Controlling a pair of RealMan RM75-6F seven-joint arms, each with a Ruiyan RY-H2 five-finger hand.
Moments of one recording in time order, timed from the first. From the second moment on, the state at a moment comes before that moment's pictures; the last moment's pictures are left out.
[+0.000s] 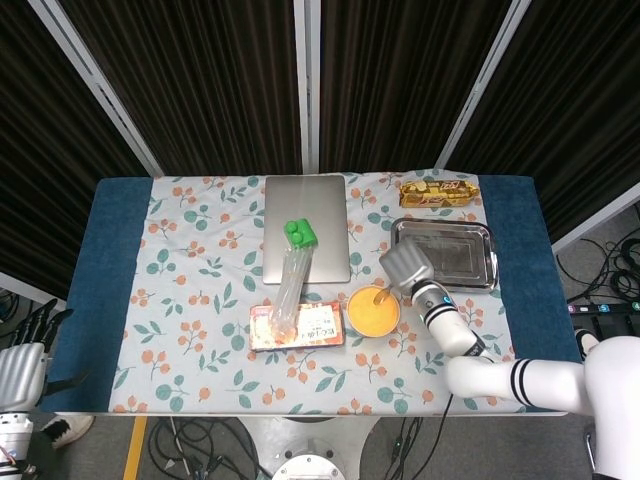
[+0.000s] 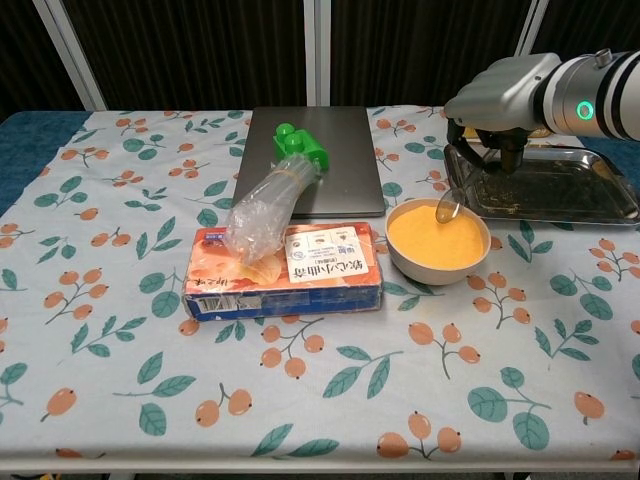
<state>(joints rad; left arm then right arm) -0.01 -1.24 -0.03 -1.51 1.45 1.49 -0.11 1.14 -1.39 0.00 -1.58 -0.49 0.88 -1.06</state>
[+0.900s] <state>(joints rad) -0.01 -1.25 -0.03 -1.49 1.45 1.49 -0.12 1.13 -1.43 -0.03 -1.61 -0.51 0.90 -0.94</state>
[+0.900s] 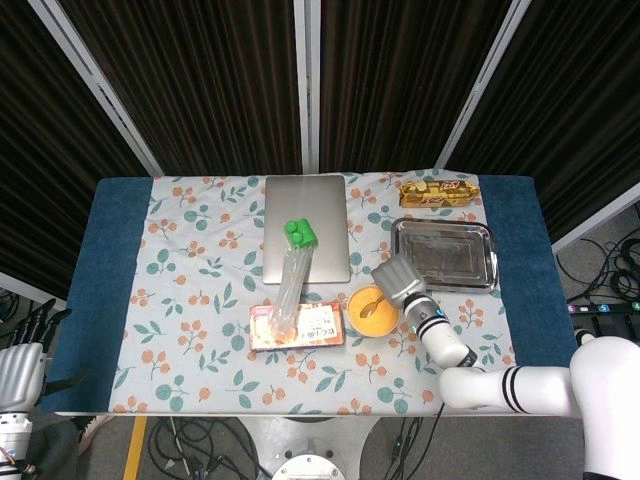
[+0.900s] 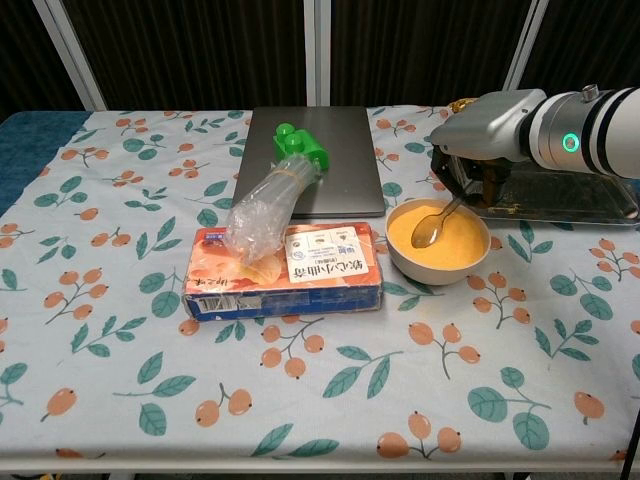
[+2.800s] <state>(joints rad) 0.00 -1.25 -0.02 -1.50 1.45 1.48 -0.14 0.94 -1.47 0.01 -1.40 -1.09 0.80 -0.58</state>
